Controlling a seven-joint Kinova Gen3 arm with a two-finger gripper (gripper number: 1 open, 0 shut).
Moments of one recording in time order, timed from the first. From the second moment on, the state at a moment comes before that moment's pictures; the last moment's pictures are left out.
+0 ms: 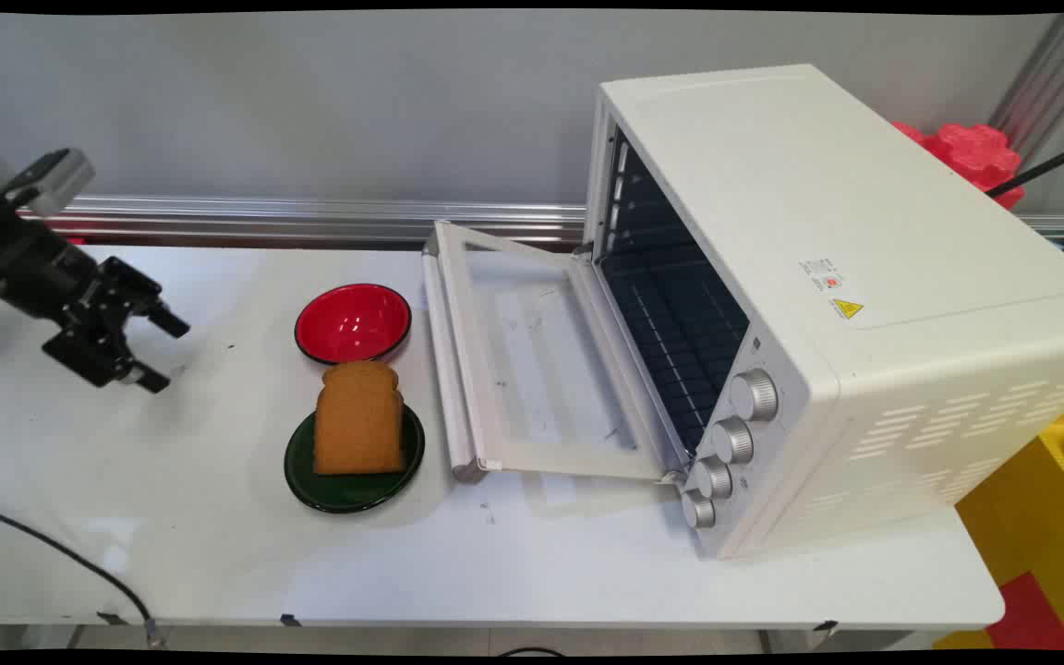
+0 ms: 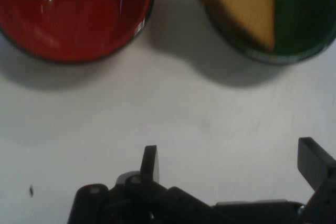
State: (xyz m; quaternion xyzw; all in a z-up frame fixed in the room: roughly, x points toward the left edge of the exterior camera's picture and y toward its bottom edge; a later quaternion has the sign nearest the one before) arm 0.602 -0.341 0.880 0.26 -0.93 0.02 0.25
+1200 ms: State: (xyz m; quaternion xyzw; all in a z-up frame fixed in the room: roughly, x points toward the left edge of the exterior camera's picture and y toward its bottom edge) arm 0.531 -0.373 0.926 0.26 -0.89 0.06 0.37
